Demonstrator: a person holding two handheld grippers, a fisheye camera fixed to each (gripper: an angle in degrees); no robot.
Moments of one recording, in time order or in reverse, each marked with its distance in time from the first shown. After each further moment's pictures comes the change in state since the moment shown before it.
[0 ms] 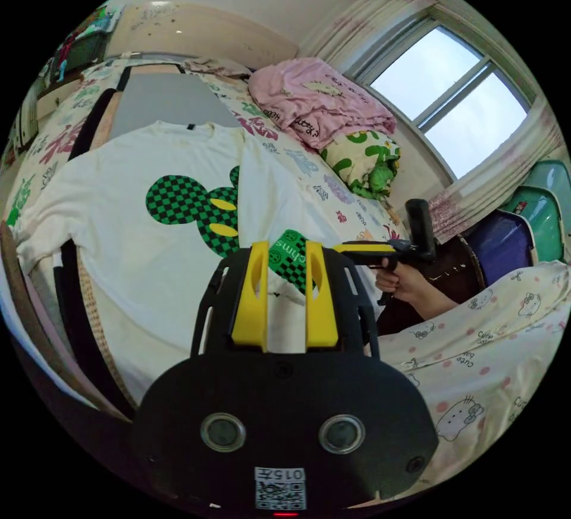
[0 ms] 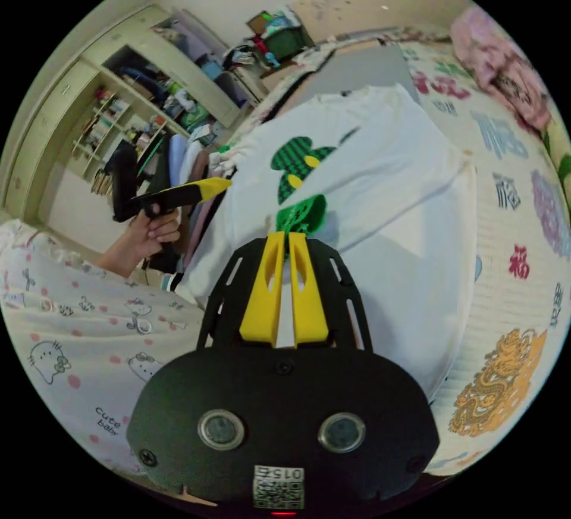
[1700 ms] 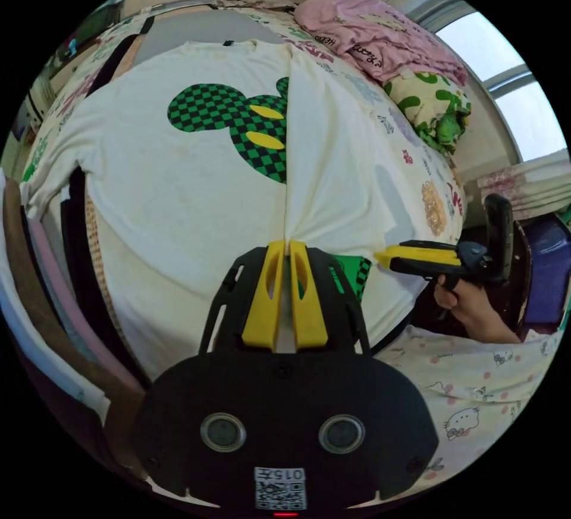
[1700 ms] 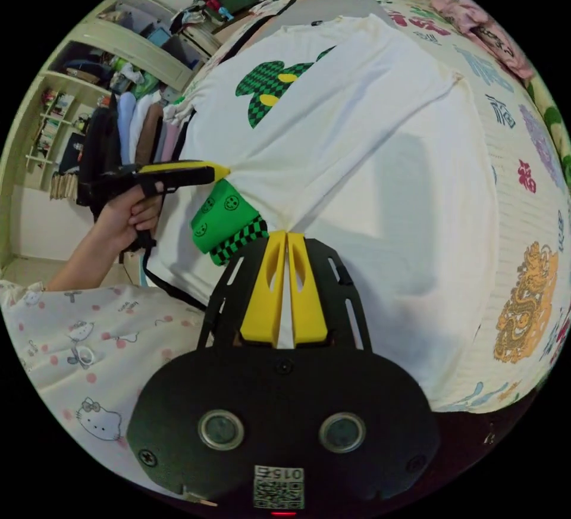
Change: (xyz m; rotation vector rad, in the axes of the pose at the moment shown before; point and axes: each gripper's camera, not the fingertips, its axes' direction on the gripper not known) left arm -0.040 0.075 0.288 -0.353 -0.244 -0.074; right arm 0.059 0.216 0.279 -0.248 0.210 0.193
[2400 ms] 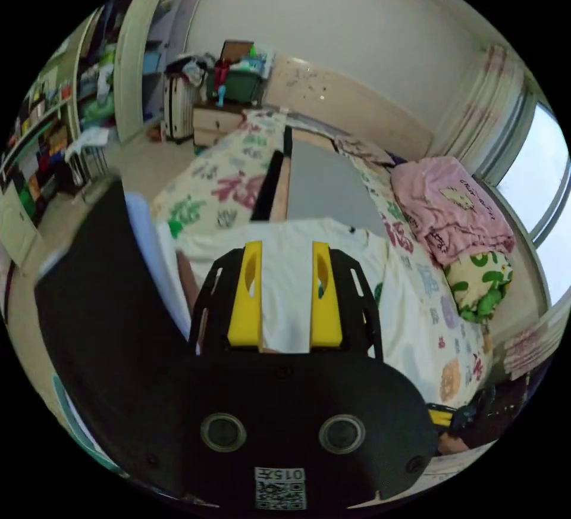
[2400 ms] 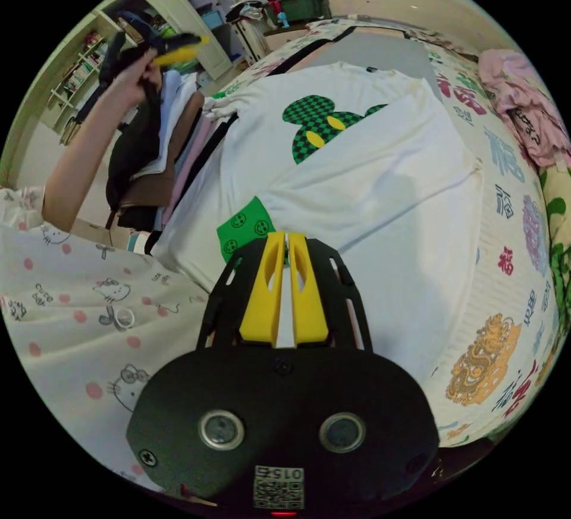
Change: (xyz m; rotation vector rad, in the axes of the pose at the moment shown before) left arm -0.161 -0.087 -0.205 0.650 -0.339 -0.361; right arm -0.017 -0.004 0.076 0.054 0.036 -0.233
